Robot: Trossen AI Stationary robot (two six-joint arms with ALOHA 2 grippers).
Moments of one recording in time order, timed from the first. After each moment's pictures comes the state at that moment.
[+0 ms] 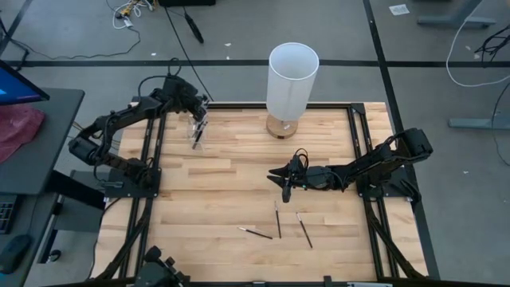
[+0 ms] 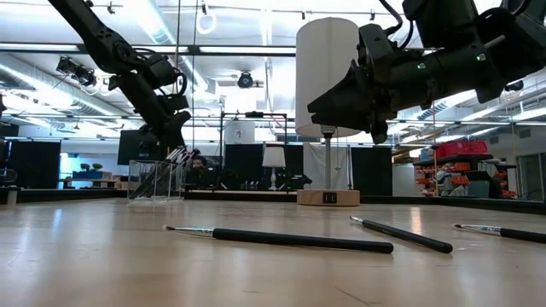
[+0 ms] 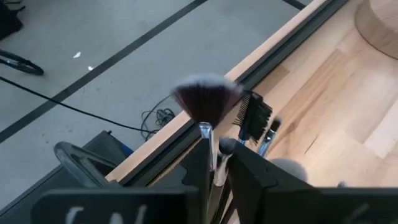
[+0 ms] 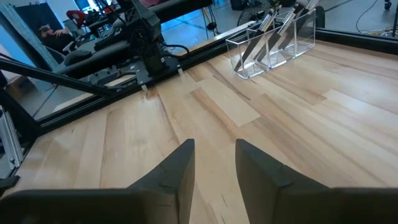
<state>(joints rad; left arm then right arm) 1.02 1.40 0.80 -0.14 0.09 0.19 0.20 1.59 0.49 0.85 0.41 0.43</state>
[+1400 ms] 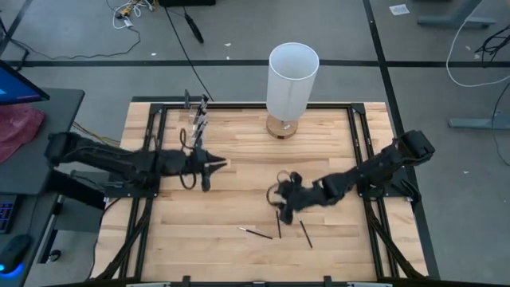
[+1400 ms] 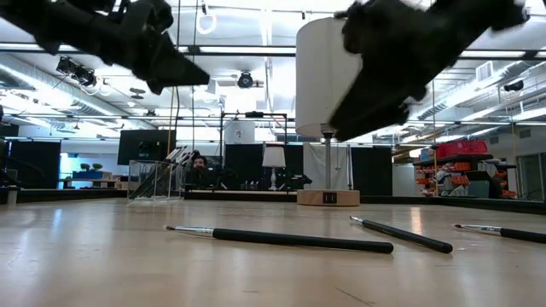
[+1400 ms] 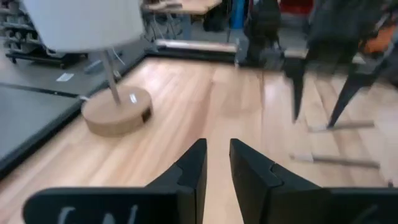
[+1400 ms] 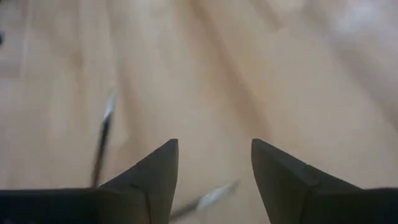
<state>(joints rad) -0.08 0.98 0.41 0.31 -0.33 -0.09 0.37 1.59 0.86 -0.07 0.37 0.57</state>
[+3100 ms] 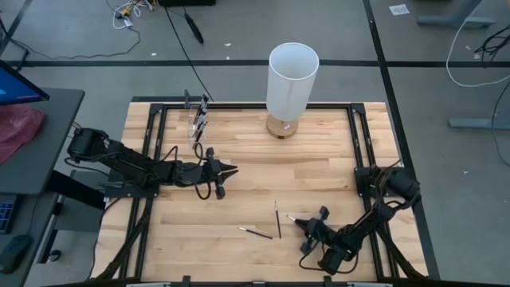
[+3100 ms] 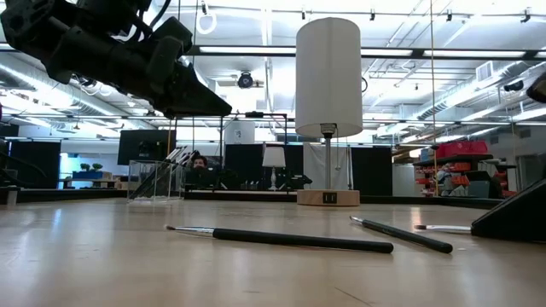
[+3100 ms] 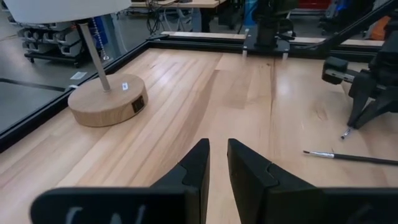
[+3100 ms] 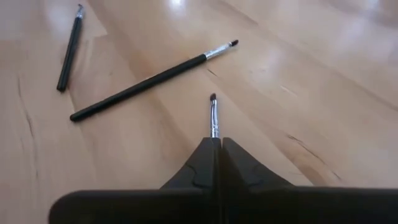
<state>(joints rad) -0.17 1.36 0.40 0.69 -0.48 -0.11 0.91 2.06 0.85 -0.31 1.00 1.43</state>
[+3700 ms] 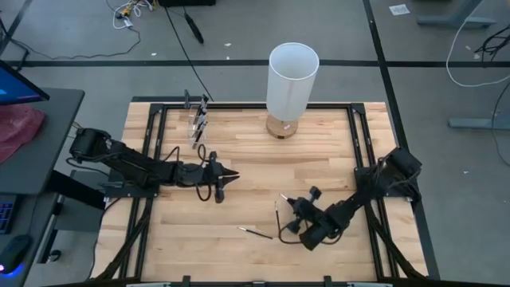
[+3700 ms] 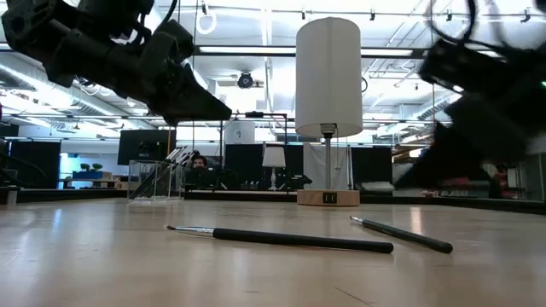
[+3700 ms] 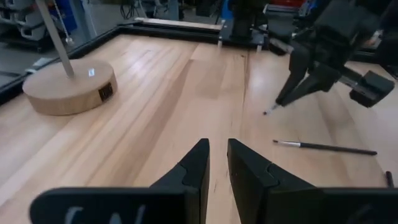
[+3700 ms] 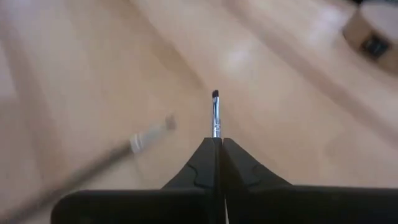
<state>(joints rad) -0.17 1.39 0.40 0.69 -0.37 -0.17 0.66 1.82 0.83 -0.28 0.93 1.03</state>
